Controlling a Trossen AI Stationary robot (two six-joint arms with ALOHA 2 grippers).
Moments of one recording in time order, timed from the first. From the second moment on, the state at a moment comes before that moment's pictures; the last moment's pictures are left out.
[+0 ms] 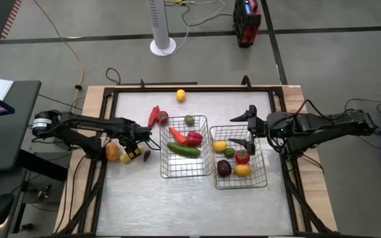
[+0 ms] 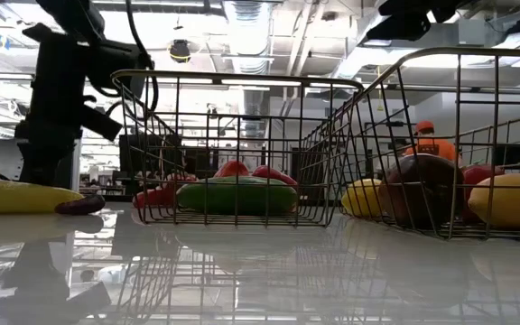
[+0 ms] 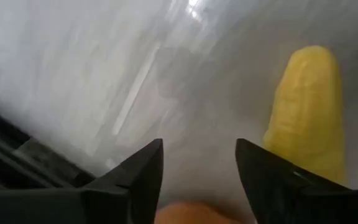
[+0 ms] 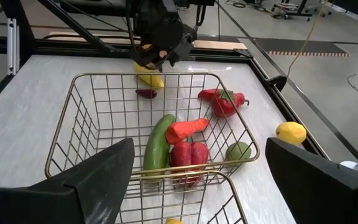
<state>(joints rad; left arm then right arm) 0.15 1.30 0.67 -1.05 -0.17 -0.46 0.10 0.84 0.79 -0.31 0.26 -0.03</state>
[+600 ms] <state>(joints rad) 0.06 1.21 0.68 -0.97 -0.03 -0.66 0.11 0.84 0.79 -0.35 0.26 -0.01</state>
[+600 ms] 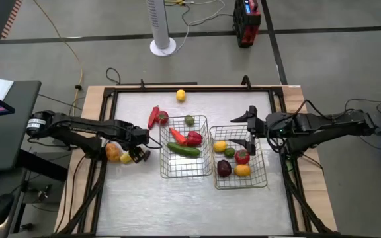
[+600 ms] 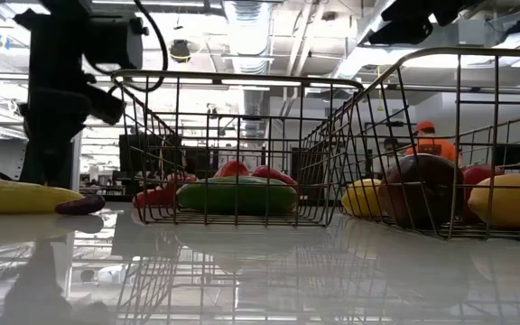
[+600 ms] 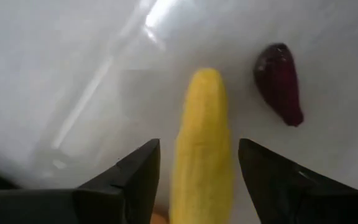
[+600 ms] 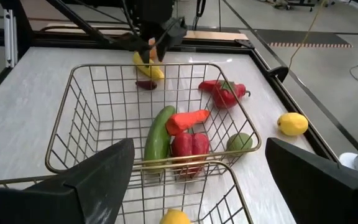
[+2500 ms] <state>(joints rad) 0.00 1.30 1.04 -0.60 -0.31 -0.33 0.10 0.84 0.79 -0.34 0.26 -0.01</state>
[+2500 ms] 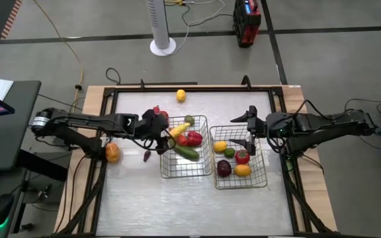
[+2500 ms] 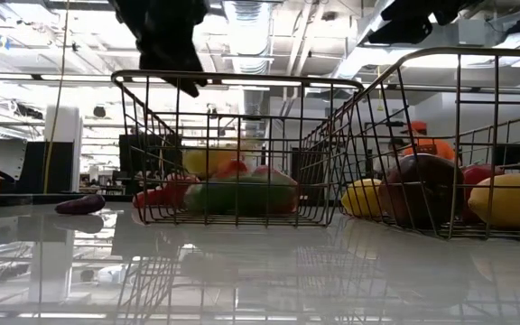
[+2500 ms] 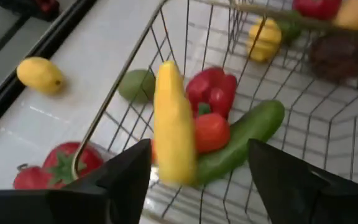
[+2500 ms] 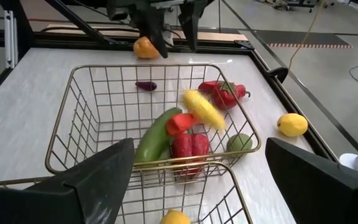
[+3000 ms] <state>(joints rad) -0.15 1.11 0.98 -1.05 -0.44 -0.75 0.11 0.84 0.79 -0.36 0.26 0.00</state>
